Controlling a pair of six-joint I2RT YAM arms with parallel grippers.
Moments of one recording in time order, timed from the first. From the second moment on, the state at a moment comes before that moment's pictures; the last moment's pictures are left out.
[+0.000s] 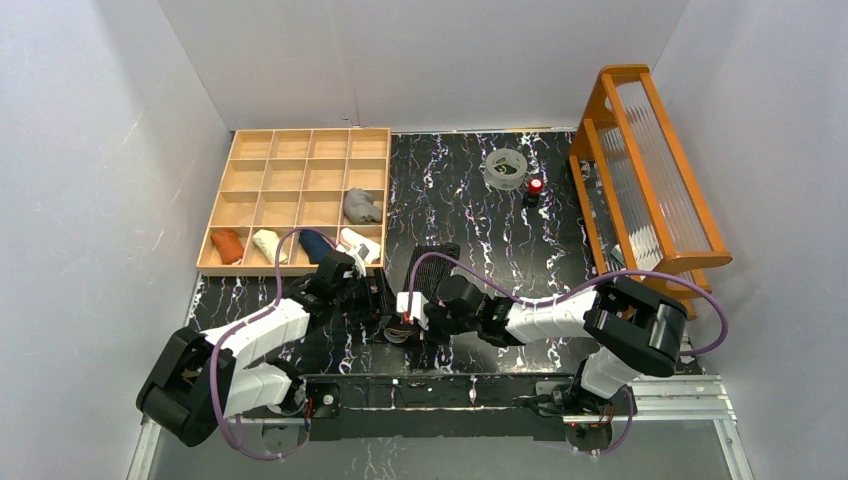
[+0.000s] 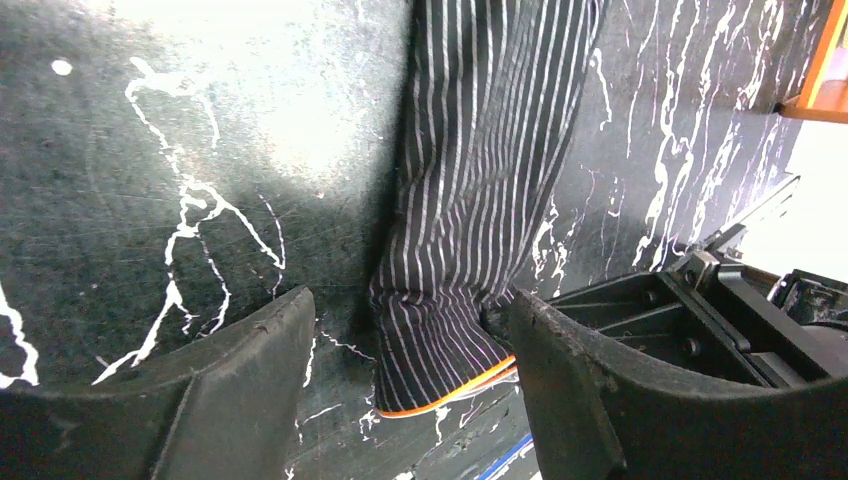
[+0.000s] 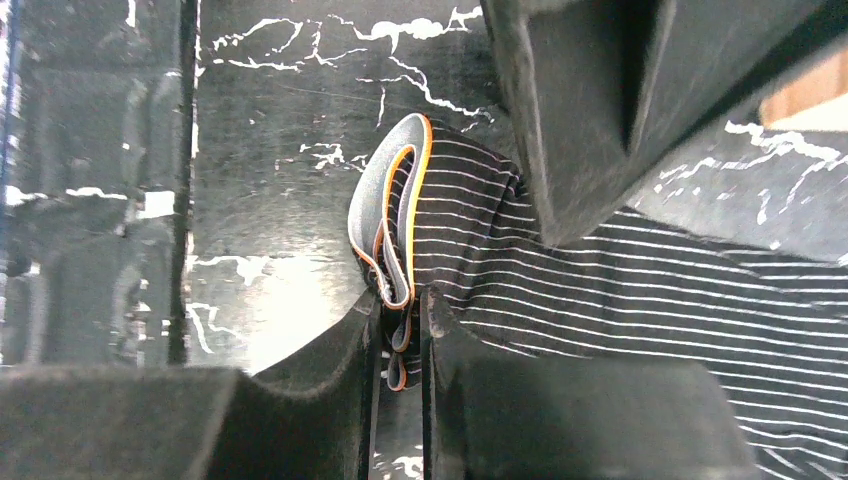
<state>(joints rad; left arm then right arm) -0.53 1.15 0.40 -0.09 0.34 -0.73 1.14 1.56 0.59 0.36 -0.34 -0.38</state>
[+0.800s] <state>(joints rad) -0.53 1.03 0.41 -0.16 0.32 -0.74 1.04 1.55 0.37 0.73 -0.39 0.37</state>
